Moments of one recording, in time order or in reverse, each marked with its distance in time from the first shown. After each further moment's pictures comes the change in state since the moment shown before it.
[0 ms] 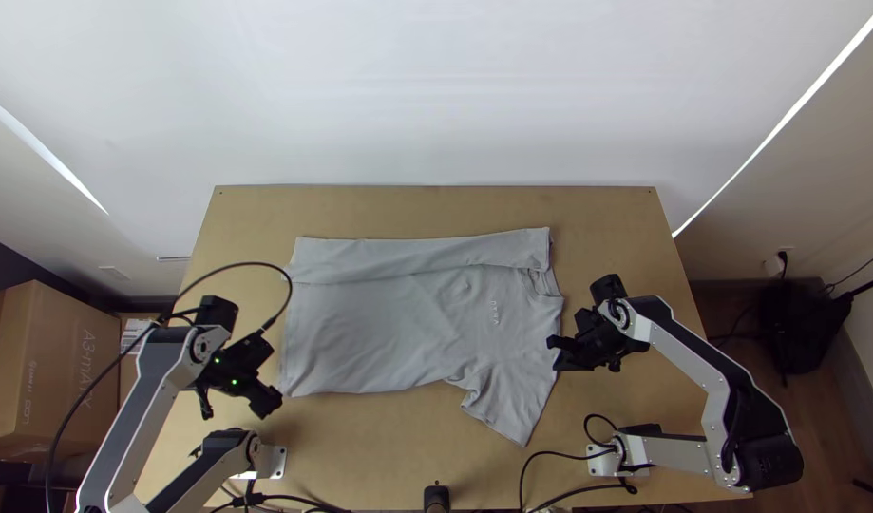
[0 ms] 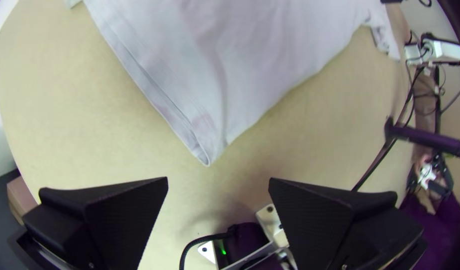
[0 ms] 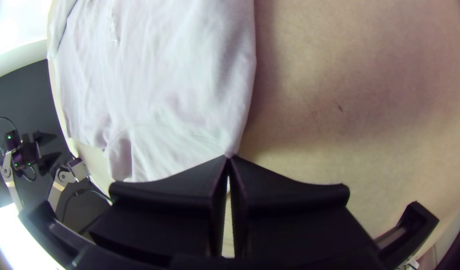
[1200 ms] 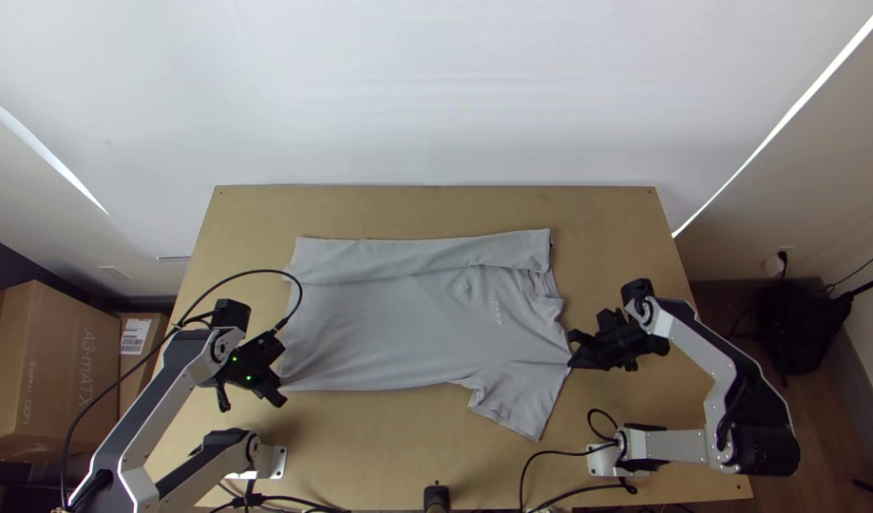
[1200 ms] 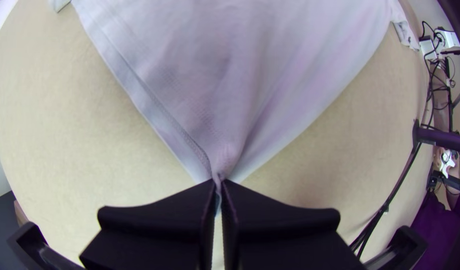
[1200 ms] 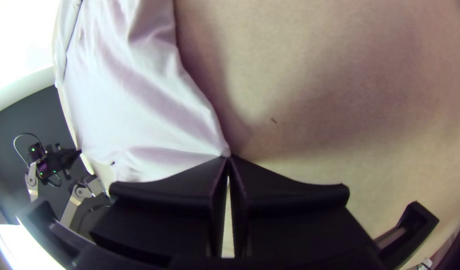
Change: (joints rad) left arm 0.032 0.109 -0.132 0.302 -0.011 0.067; right arm -0.246 0.058 -0.016 -0.002 -0.037 -0.125
